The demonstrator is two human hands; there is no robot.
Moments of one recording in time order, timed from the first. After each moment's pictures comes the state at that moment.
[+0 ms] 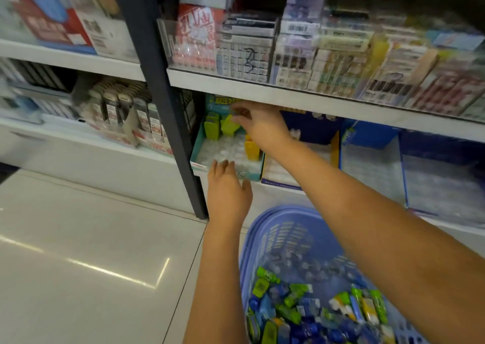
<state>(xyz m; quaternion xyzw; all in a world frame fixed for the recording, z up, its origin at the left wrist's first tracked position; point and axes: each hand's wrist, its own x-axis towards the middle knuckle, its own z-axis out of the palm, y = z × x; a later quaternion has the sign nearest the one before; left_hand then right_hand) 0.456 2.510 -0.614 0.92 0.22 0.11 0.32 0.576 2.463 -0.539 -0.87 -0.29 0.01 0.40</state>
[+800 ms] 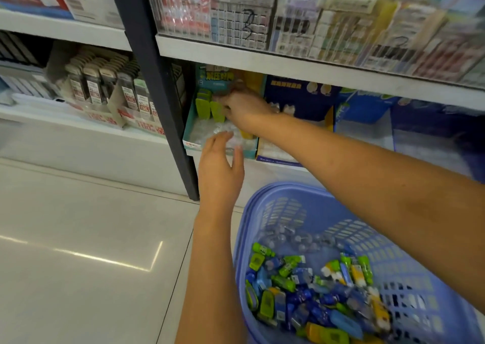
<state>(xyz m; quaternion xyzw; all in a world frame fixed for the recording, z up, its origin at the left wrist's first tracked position) 0.439 2.518 -0.604 0.85 0.16 0.24 0.43 0.588 2.482 -0.557 -0.92 -0.38 0.01 0.10</state>
